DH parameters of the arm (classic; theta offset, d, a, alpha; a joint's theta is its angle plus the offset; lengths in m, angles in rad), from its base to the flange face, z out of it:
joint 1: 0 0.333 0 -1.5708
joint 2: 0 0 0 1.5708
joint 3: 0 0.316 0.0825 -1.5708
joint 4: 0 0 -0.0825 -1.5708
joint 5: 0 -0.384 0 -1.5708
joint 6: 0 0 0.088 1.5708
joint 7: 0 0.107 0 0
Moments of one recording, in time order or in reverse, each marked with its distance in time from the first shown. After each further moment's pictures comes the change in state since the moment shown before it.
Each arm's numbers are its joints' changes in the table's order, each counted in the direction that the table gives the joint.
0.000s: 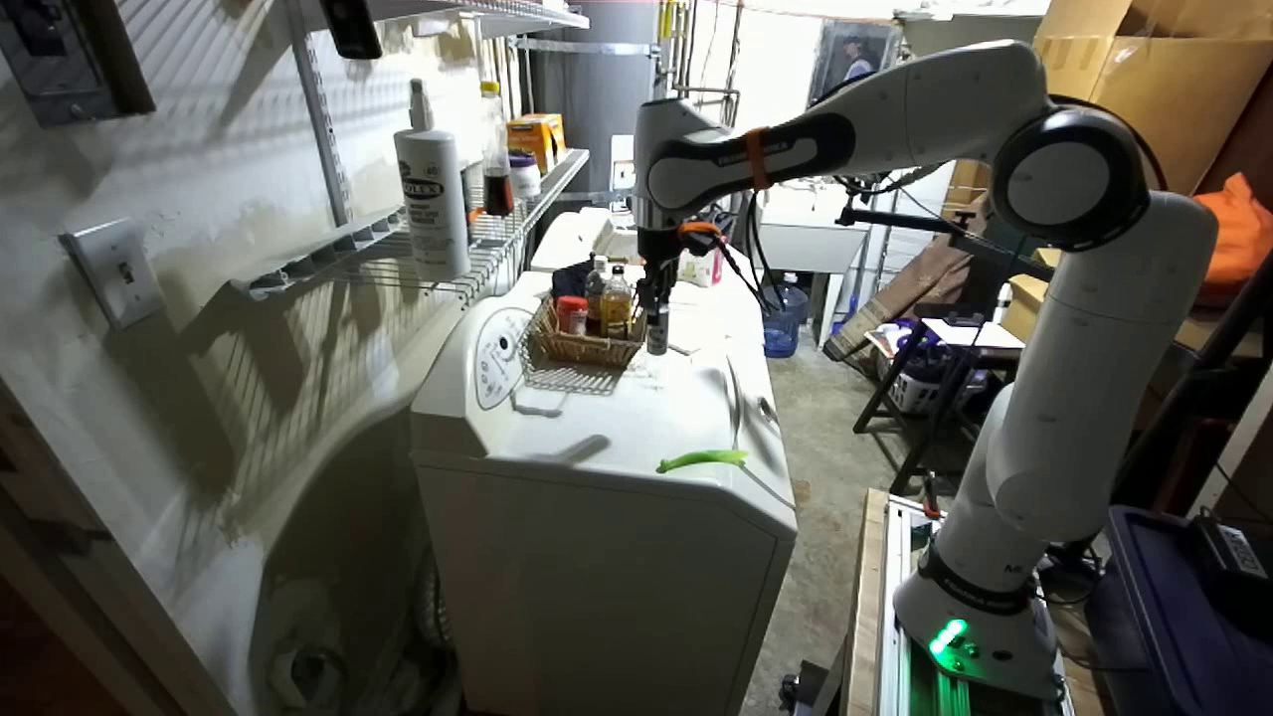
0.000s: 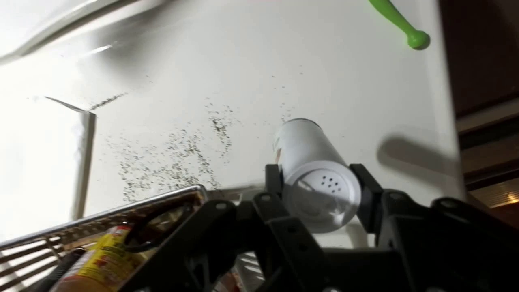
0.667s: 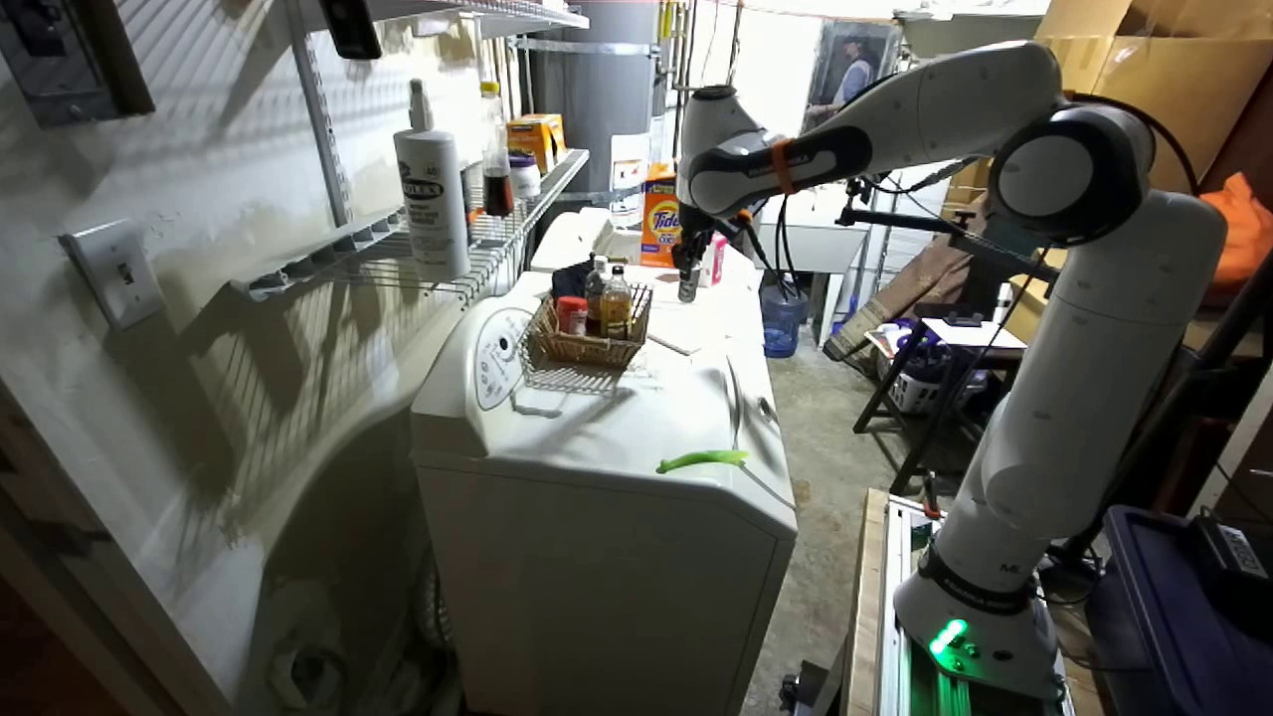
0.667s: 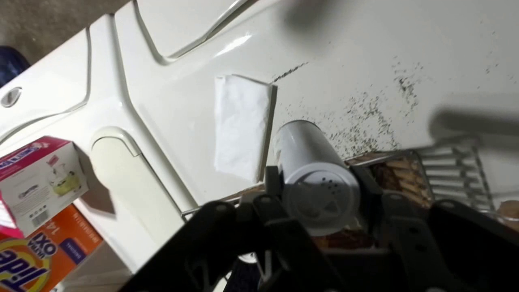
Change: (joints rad) arm -0.094 -0.022 -0.107 0.031 0.221 0.259 0.056
